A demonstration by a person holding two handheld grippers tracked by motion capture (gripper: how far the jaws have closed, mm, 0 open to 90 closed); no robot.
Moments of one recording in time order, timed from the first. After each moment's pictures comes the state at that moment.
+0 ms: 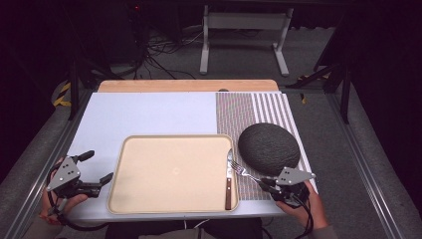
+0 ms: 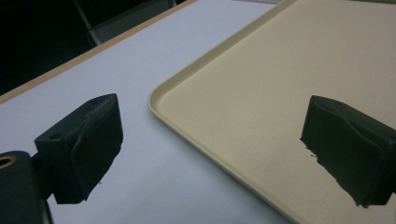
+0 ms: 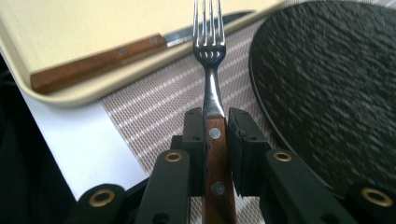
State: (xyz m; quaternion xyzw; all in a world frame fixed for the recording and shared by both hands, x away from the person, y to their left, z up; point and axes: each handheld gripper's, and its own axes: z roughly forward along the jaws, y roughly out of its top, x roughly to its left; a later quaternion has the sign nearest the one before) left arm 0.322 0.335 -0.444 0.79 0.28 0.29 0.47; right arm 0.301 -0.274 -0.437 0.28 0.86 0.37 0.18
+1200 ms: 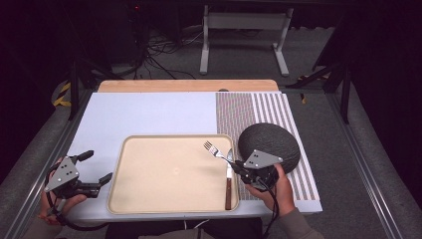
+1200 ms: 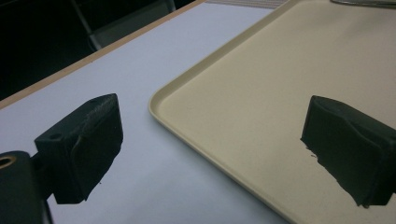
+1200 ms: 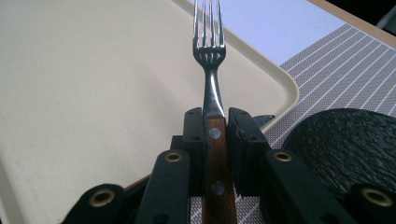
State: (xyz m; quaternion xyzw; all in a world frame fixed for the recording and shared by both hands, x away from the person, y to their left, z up) left arm 0.321 0.337 -0.442 0.79 0.27 0.29 0.47; right arm 0.330 -0.190 -0.405 0.28 0.85 0.39 0.22
